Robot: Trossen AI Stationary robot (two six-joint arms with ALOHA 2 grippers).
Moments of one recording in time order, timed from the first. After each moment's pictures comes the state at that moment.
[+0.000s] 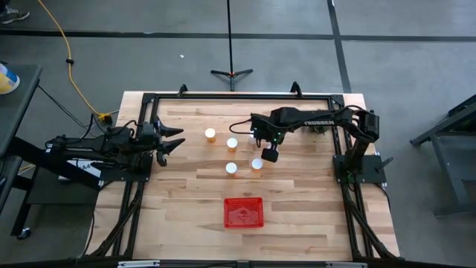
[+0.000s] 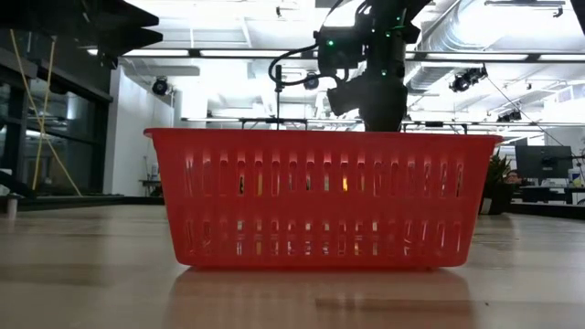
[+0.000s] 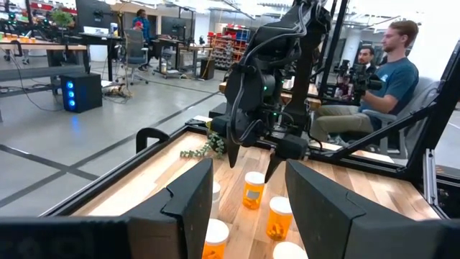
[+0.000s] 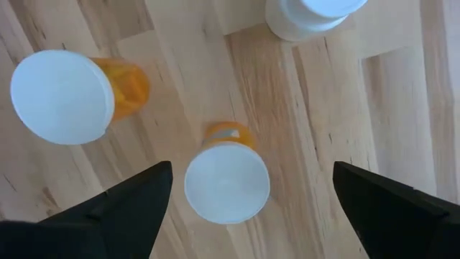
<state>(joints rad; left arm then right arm) -0.05 0.24 0.32 -0.06 -0.33 -0.11 -0.24 1.80 1.35 -0.99 -0.03 0.08</state>
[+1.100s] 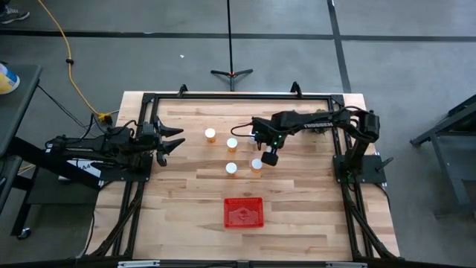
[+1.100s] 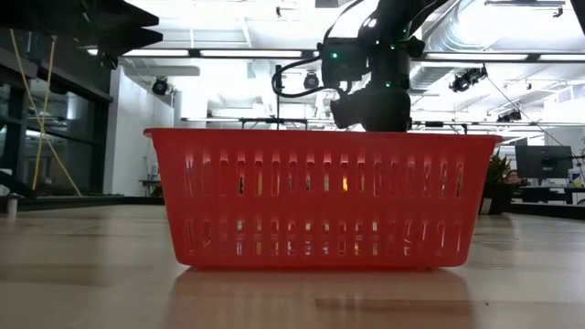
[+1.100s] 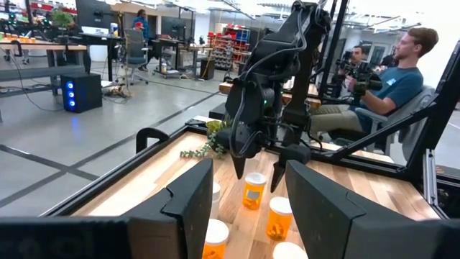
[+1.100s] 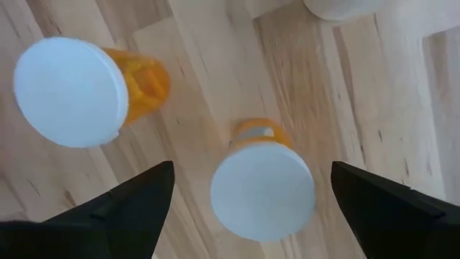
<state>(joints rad) -0.05 0.24 0.32 -0.06 -0.33 -0.11 -0.24 1.80 1.26 -0.89 -0.10 0.14</state>
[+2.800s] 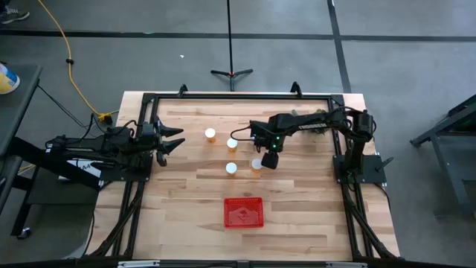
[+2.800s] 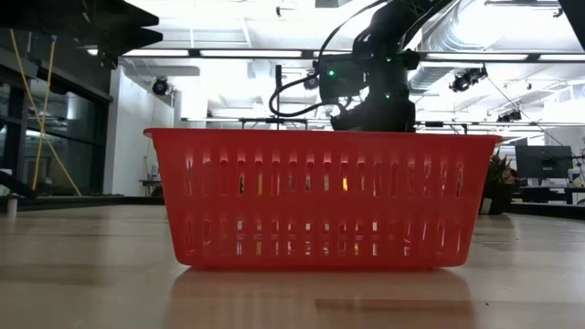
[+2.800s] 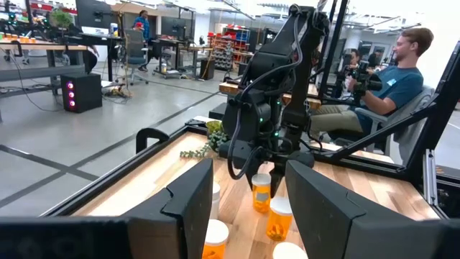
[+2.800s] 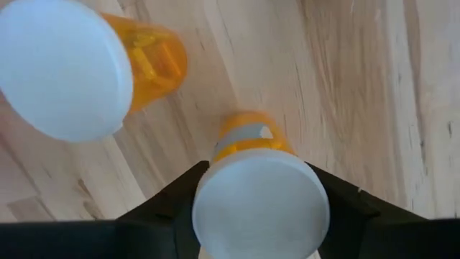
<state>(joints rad) -0.05 0.24 0.32 -0.05 -0.33 -0.11 -0.23 1.86 1.26 -0.92 -0.19 0.13</state>
